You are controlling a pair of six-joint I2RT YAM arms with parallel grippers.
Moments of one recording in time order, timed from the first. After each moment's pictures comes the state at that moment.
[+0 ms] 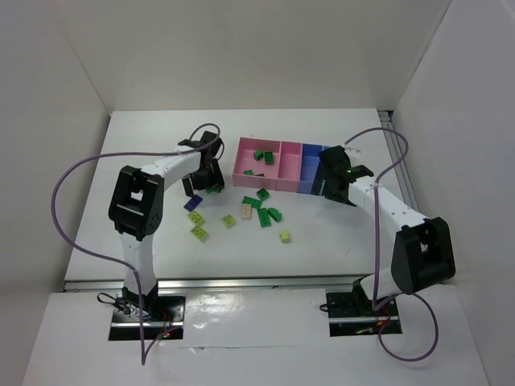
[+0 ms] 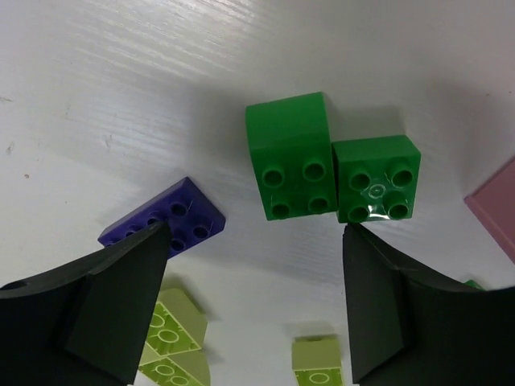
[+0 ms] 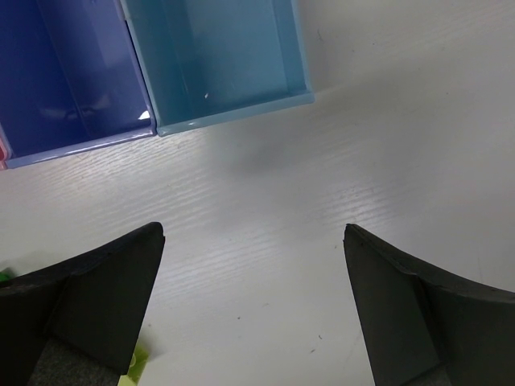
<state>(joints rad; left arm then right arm) -0.34 2.00 1.50 -0.83 -0.24 -0.69 0.32 1.43 1.01 -0.65 0.39 0.59</state>
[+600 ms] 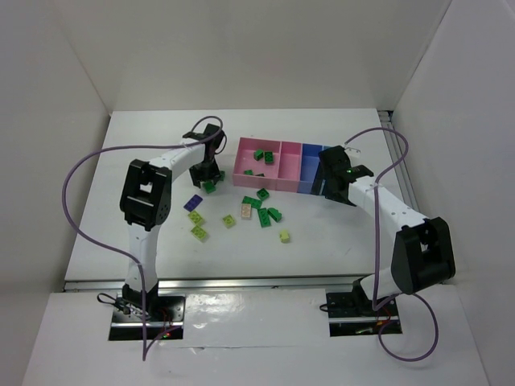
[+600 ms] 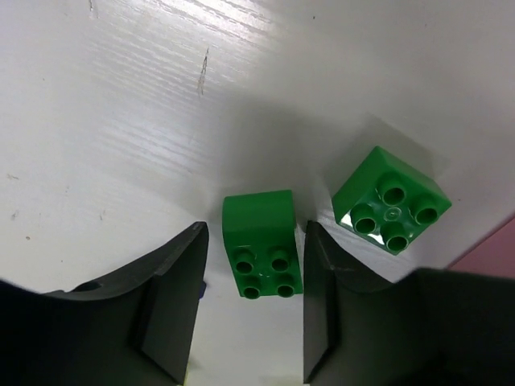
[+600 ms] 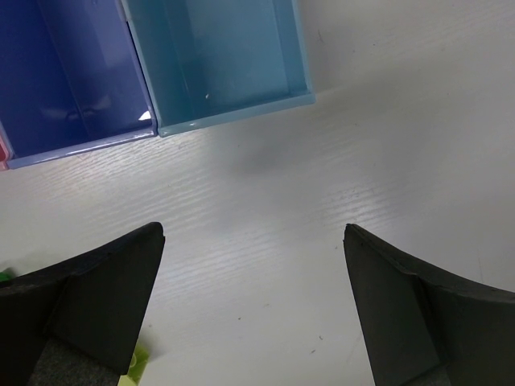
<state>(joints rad) -0.32 2.16 1.69 -0.86 -0.29 -0.69 0.32 1.43 1.01 -0.64 0.39 0.59</state>
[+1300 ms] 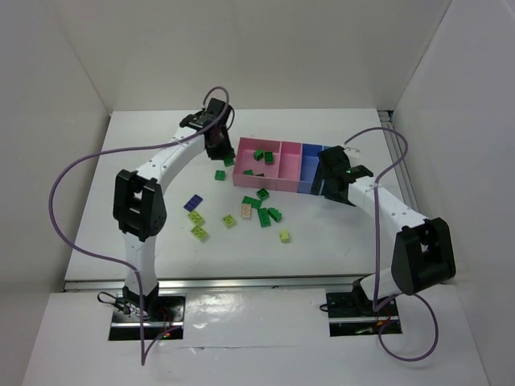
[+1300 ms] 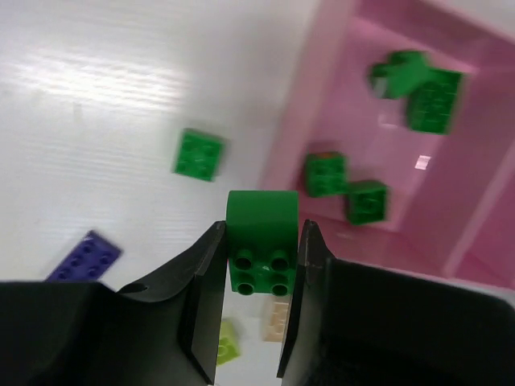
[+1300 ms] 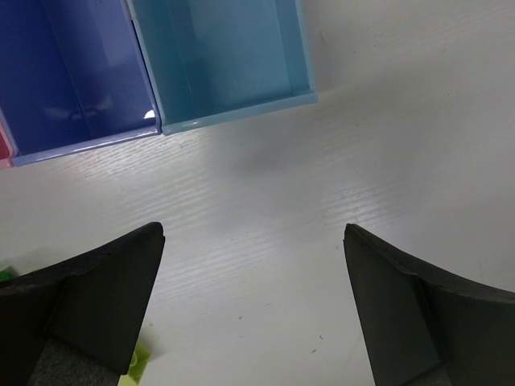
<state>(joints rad) -0.38 2.02 1.83 -0.85 -0.17 -0.61 0.33 1.43 1.01 -0.64 0.40 0.59</state>
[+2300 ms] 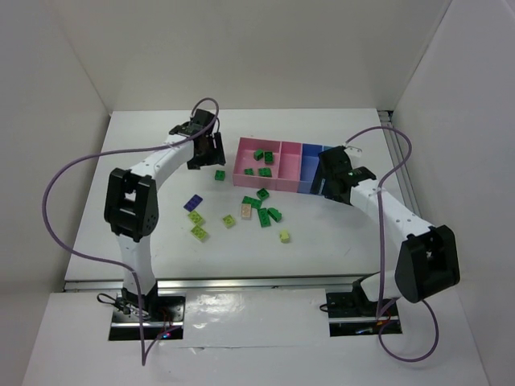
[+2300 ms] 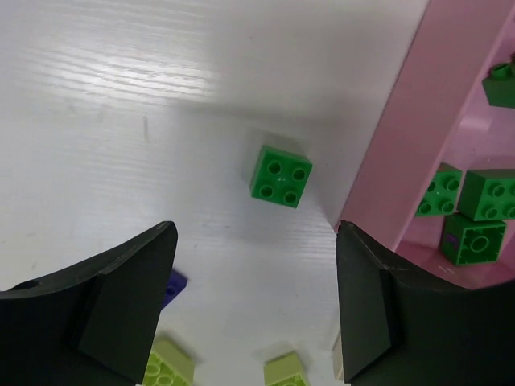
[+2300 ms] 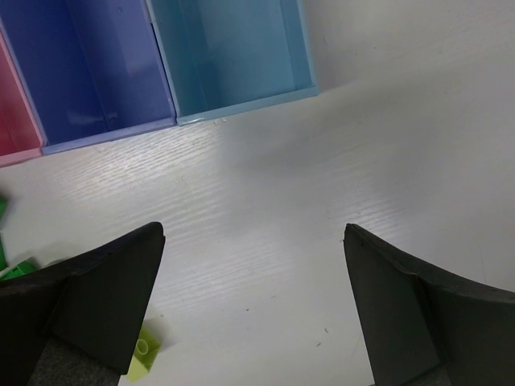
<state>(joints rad) -0.31 1.97 1.66 -0.71 -0.18 -0.49 0.34 1.37 1.01 -0.66 0.41 0.61</state>
